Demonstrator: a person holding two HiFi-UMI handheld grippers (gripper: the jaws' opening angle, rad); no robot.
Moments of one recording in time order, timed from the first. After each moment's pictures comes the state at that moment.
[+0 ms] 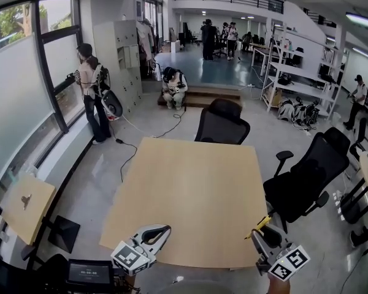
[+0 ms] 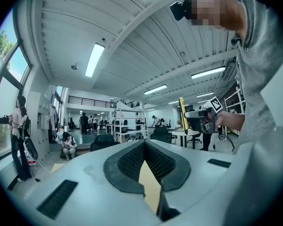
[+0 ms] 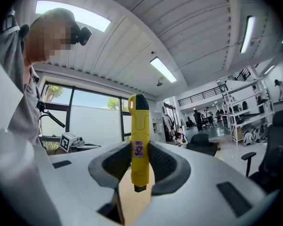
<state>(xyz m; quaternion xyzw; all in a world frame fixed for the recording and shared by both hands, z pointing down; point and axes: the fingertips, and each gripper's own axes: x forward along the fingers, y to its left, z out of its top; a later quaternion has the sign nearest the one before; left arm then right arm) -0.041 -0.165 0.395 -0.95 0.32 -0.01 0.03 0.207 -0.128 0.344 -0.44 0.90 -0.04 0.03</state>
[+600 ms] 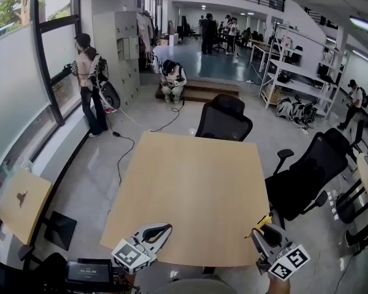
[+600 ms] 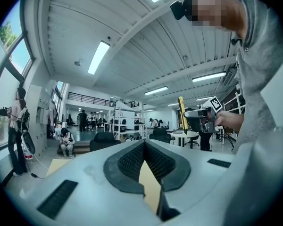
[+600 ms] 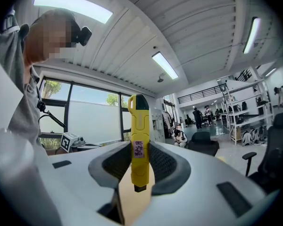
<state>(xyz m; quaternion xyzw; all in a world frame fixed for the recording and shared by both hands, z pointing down) -0.090 -0.194 0.412 -0.95 0.31 0.00 0.01 0.151 -0.154 0.349 -0.45 0.89 -0.04 0.00</state>
